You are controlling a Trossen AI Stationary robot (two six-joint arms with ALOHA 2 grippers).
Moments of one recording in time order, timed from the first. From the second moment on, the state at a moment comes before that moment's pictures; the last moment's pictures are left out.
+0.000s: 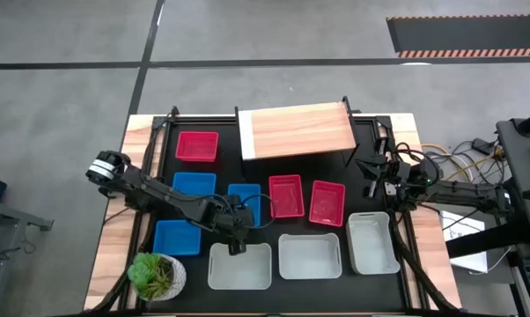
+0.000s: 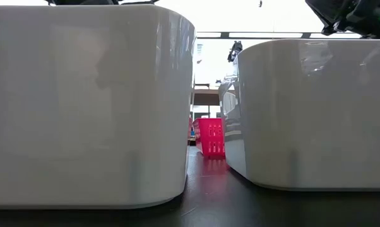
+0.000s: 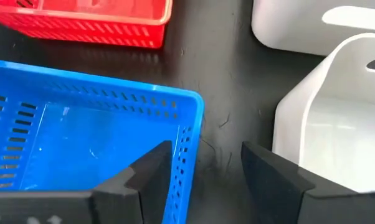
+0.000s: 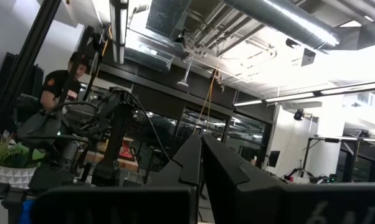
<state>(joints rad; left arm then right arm) -0.35 1.62 1.03 -0.43 -0.24 -0.46 -0.19 0.26 0.07 0.66 -0.08 -0.31</state>
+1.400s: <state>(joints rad) -0.38 1.57 1.08 -0.56 -0.19 -0.34 -0.19 0.26 0.07 0.46 -0.08 -0.28</state>
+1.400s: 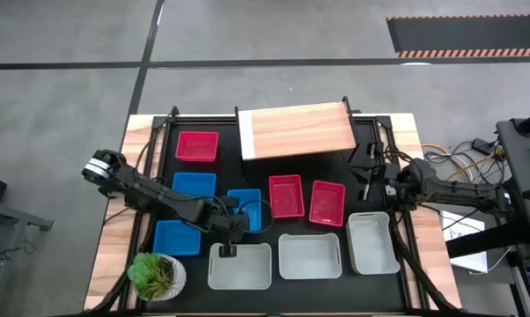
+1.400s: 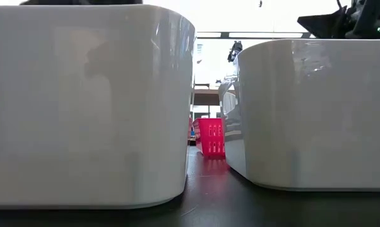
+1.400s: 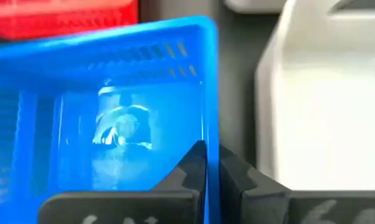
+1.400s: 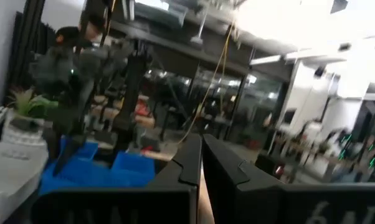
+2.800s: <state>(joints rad) 0.28 1.67 1.55 -0.68 -0.18 0.22 -0.19 0.26 0.07 0.41 -0.08 -0.17</state>
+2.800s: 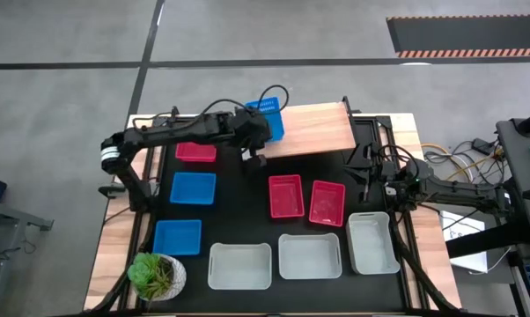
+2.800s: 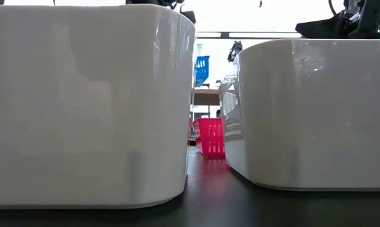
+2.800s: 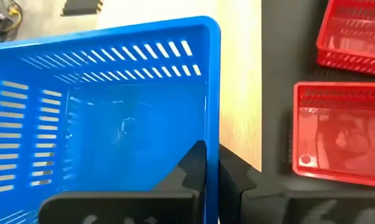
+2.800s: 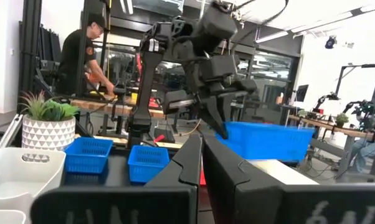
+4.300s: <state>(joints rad) 0.29 1.68 1.54 -0.69 -0.11 0.19 -0.19 0.26 0.08 0.40 -0.08 -0.17</state>
